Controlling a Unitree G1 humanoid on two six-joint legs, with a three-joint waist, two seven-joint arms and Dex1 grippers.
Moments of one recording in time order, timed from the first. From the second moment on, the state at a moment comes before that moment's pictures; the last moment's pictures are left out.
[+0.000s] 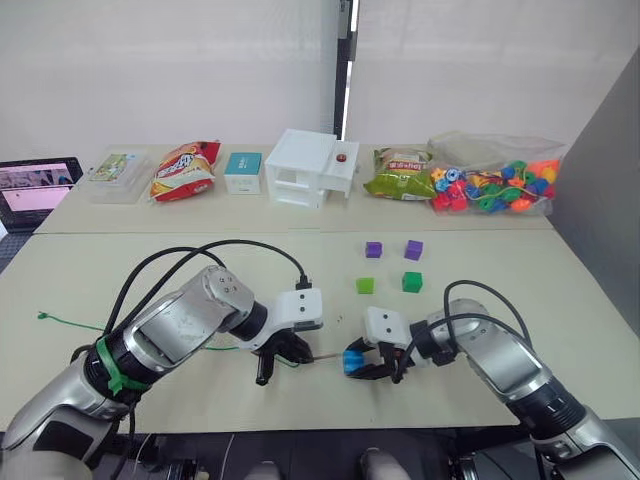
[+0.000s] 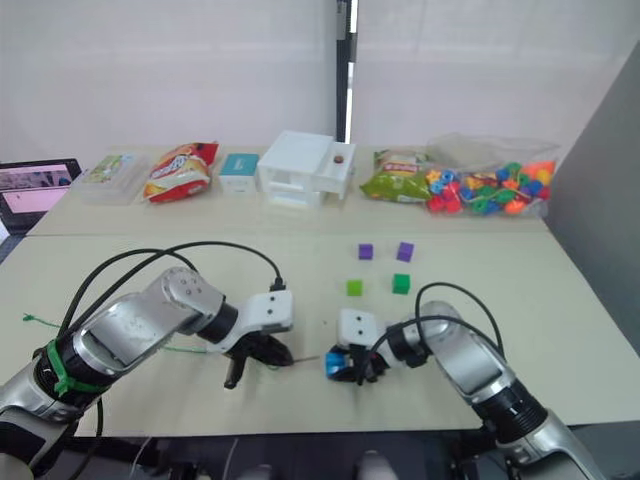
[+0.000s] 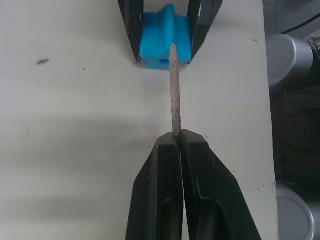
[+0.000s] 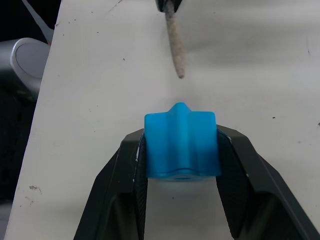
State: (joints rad) left arm -0.77 0.81 -0.58 -0.43 -0.27 1.06 -1.18; right arm -0.47 -0.65 0.42 -0.19 0.10 0.46 1.24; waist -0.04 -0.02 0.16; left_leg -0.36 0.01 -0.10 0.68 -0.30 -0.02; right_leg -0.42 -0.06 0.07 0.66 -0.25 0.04
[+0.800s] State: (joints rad) left arm -0.86 0.76 -0.77 -0.36 -0.20 1.09 -1.17; right arm -0.45 -0.65 0.42 -0.23 0.10 0.49 1.22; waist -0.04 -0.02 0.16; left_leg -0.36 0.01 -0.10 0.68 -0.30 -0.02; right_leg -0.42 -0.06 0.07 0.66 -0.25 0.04
